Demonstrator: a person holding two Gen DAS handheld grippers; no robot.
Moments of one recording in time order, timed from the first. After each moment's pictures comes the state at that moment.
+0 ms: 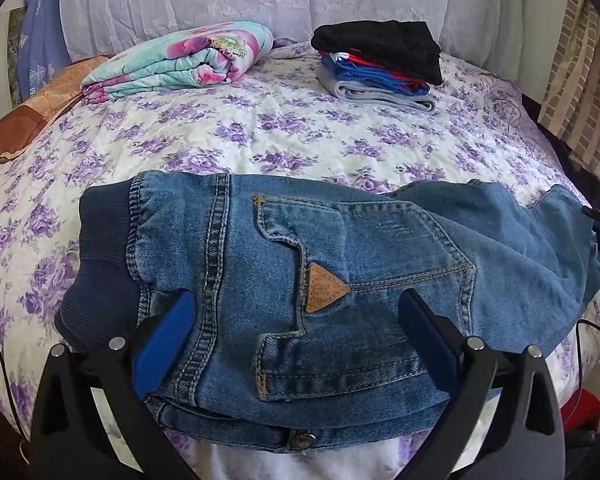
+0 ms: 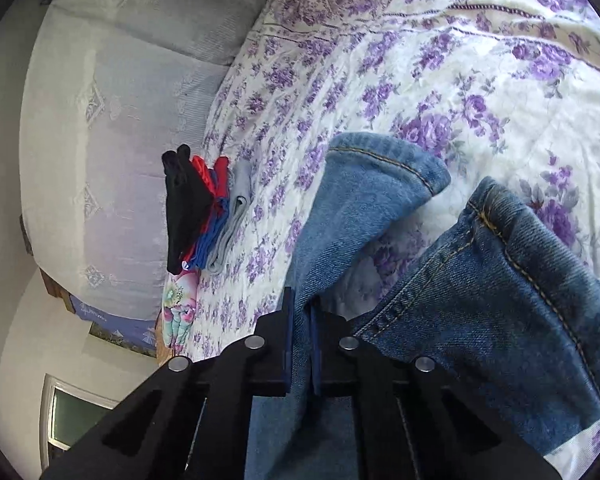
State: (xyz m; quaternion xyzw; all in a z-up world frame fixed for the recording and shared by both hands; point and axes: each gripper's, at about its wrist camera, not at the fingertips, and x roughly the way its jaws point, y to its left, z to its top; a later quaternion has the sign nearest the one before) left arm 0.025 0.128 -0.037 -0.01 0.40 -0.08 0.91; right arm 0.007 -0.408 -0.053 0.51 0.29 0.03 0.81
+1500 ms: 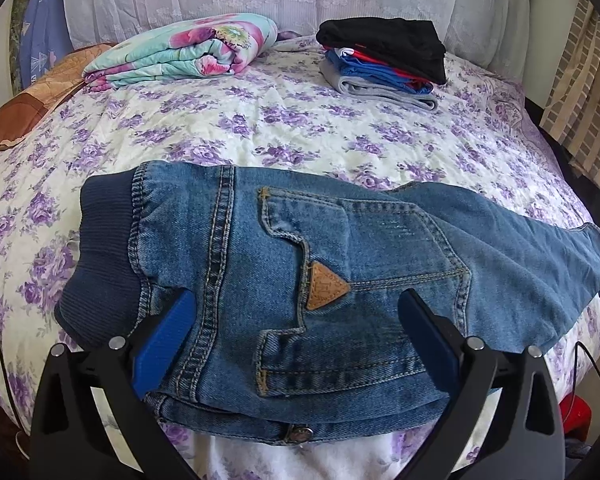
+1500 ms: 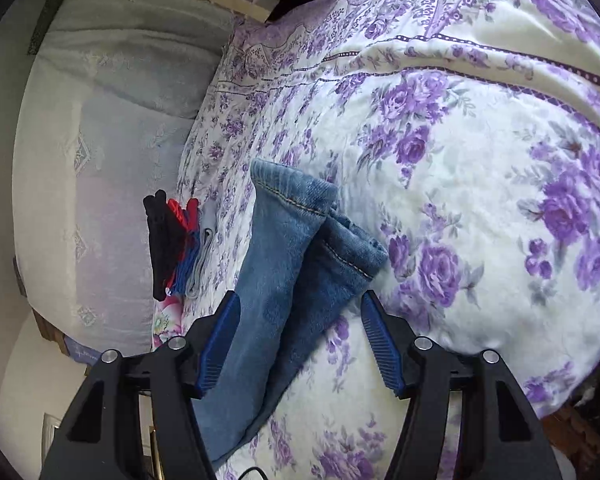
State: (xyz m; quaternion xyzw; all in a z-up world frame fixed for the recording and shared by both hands) left arm 0.025 0.134 -0.033 -0.03 0.42 -0.08 0.90; right arm -0.116 -0.430 -0.083 0.55 0.25 -0.05 0.79
